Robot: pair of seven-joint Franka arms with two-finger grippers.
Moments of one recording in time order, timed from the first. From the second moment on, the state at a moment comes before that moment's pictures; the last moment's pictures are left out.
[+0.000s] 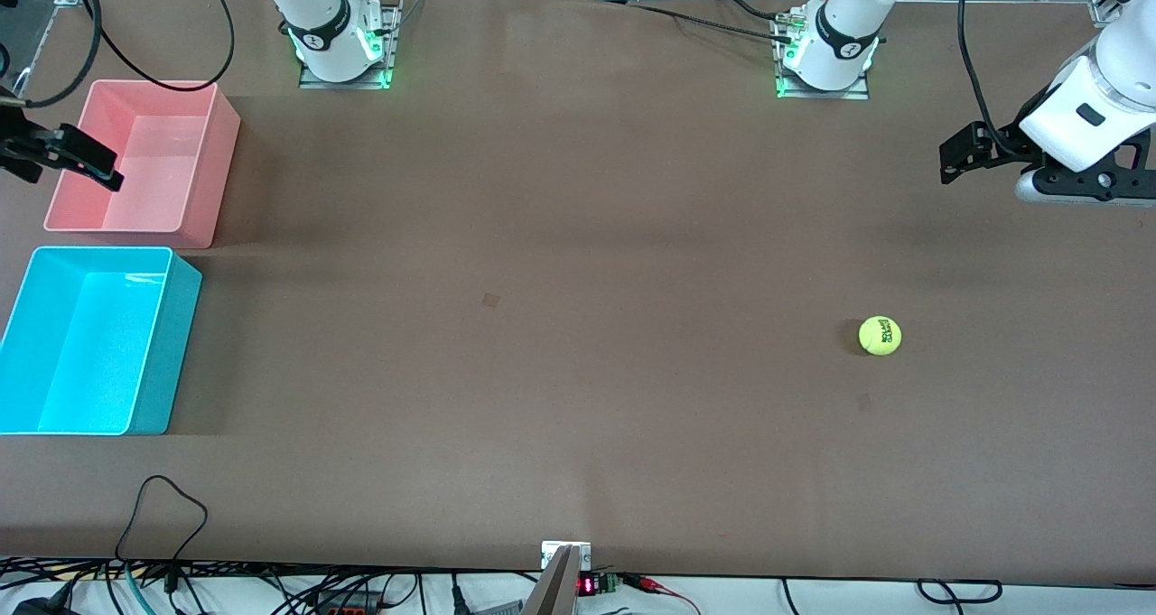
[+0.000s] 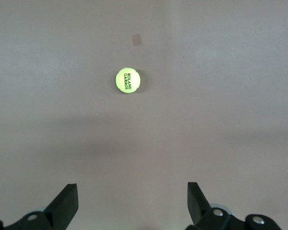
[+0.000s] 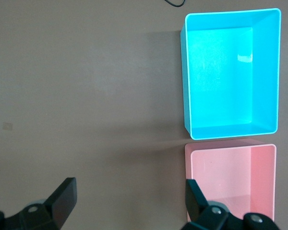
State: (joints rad) left arm 0.00 -0.05 -0.08 -1.69 0.03 1.56 -0.04; right arm -0.02 -0.02 -0.03 -1.65 -0.05 1.63 0.03
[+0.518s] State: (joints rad) left arm 0.00 -0.05 -0.08 -1.69 0.03 1.56 -0.04; right arm -0.02 -0.01 -0.02 -1.64 -0.05 1.63 0.03
